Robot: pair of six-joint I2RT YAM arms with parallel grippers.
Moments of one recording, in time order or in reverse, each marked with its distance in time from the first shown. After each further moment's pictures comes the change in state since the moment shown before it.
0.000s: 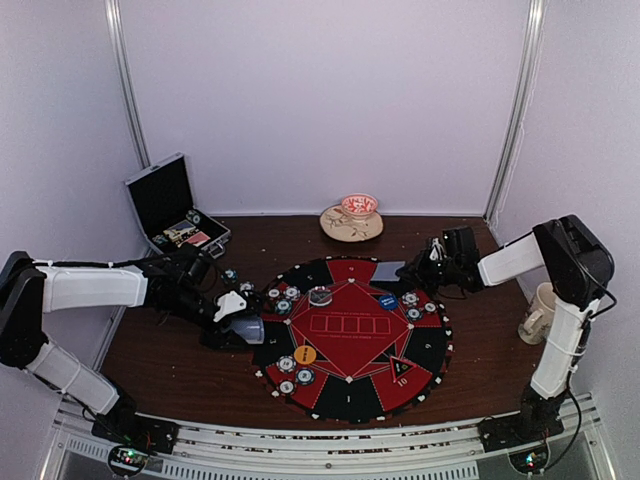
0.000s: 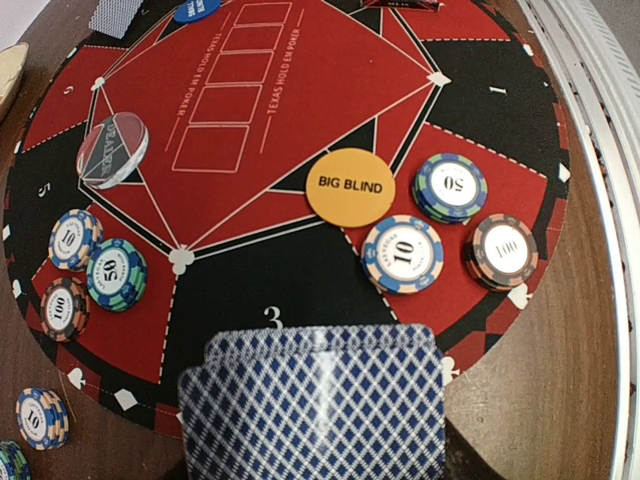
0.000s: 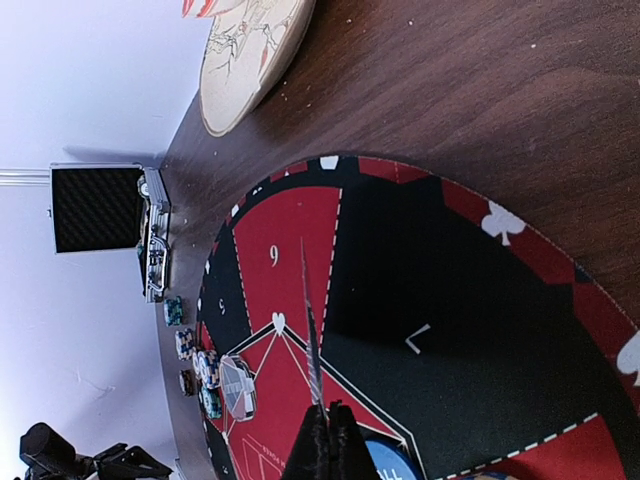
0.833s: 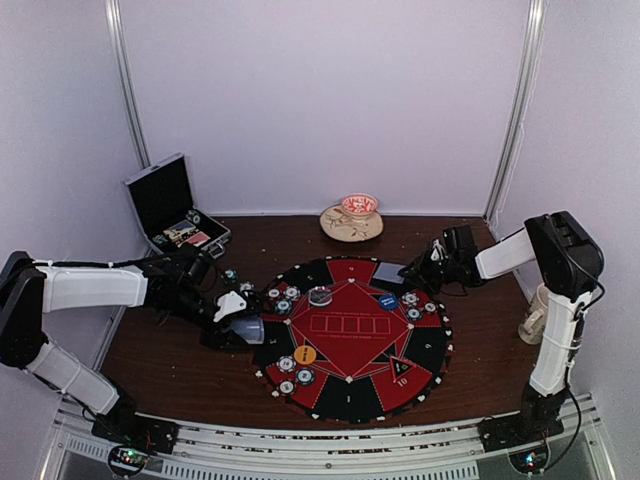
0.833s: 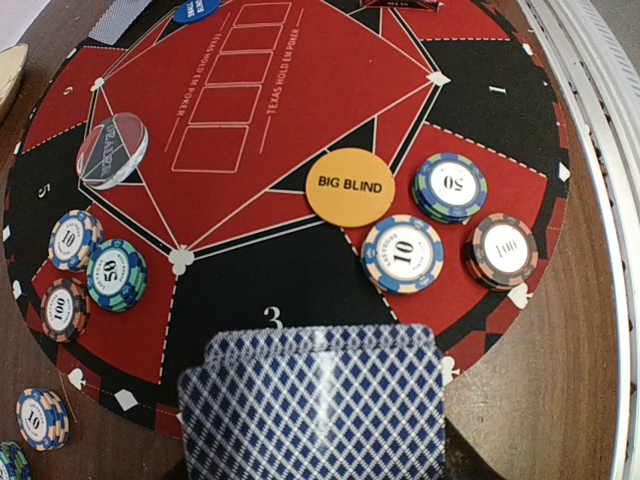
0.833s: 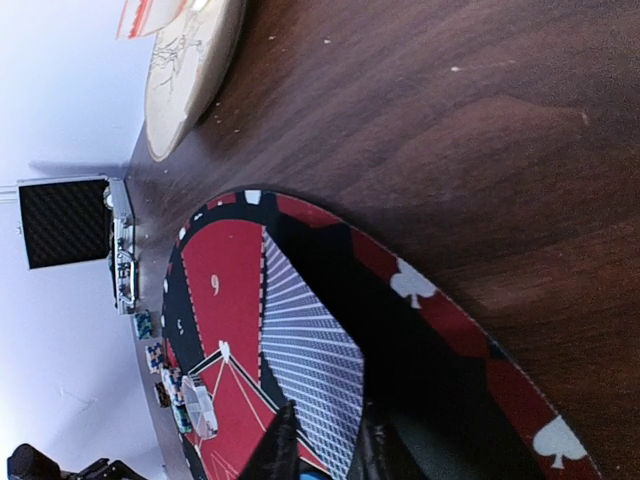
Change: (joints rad) left arm 0.000 0.000 0.000 0.000 0.000 0.003; right arm -0.054 0.100 0.100 -0.096 -0.026 -0.061
